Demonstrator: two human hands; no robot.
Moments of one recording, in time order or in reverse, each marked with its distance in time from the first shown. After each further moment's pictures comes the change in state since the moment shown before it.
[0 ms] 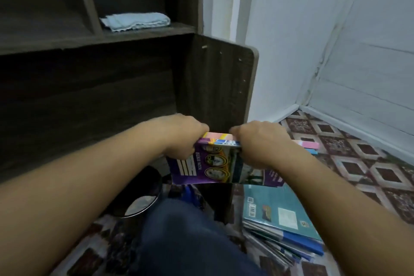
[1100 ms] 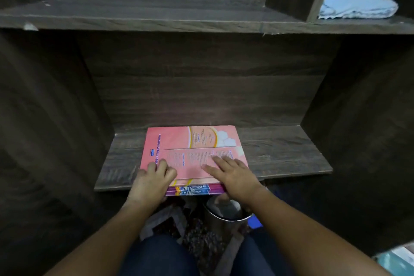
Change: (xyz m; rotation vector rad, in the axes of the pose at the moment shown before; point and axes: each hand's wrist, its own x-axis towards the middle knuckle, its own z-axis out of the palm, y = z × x) left_hand -0.157 -0.235 0.317 0.137 0.134 -0.797; right_hand 0.205 -0.283 0.175 0.004 -0.146 -0.775
